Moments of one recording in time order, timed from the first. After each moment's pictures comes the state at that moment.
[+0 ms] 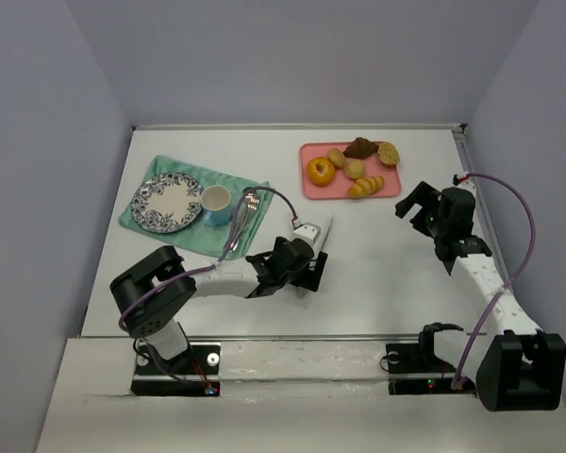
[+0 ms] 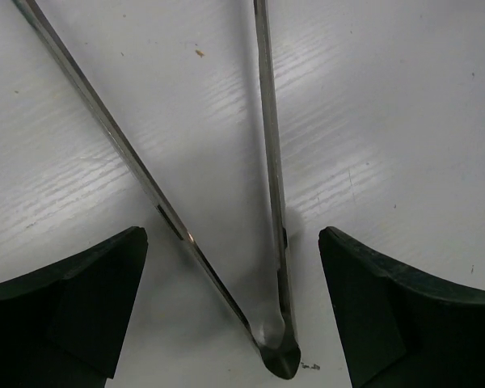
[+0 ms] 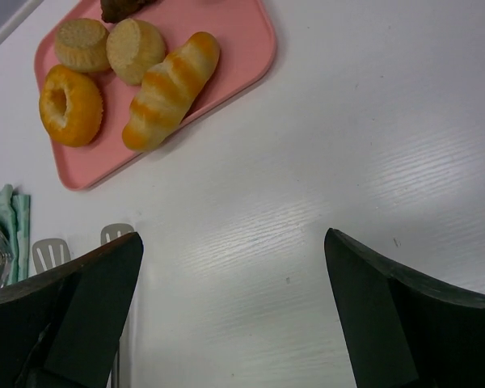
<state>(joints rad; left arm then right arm) -1.04 1.59 0.73 0.09 -0.25 -0.49 0.00 1.05 0.67 -0.15 0.05 0.57</state>
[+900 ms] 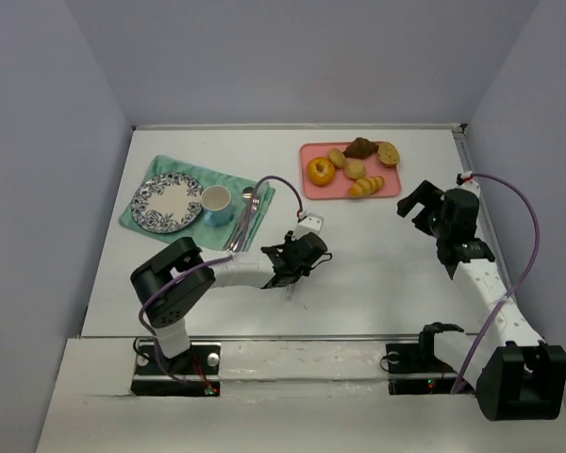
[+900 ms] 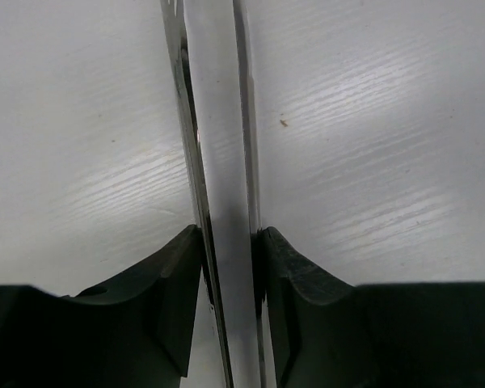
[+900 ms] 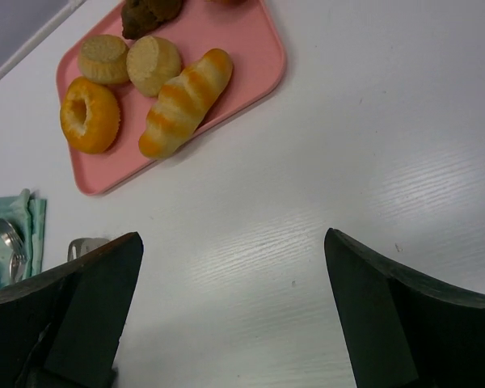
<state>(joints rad) -1.04 1.76 0.91 -0.03 -0.49 -0.49 0.00 1.00 0.67 -0.15 0.05 0.56</state>
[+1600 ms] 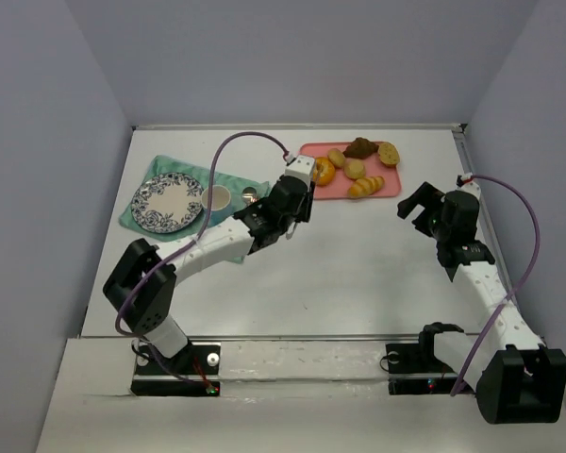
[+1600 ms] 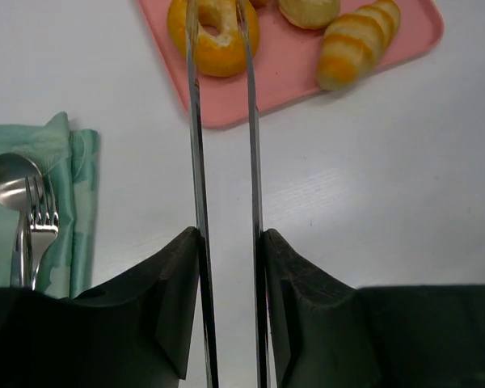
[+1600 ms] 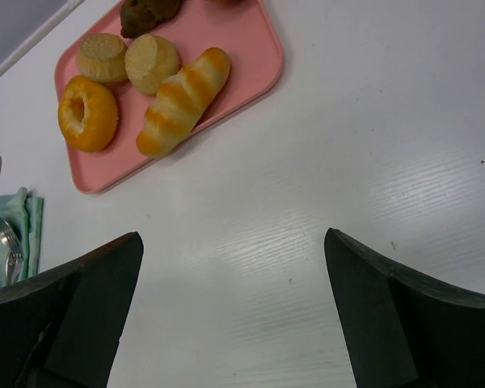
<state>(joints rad) -0.89 1.56 1.08 -0.02 -0.41 -0.30 0.00 0.97 0.65 -0.14 0.05 0.56</state>
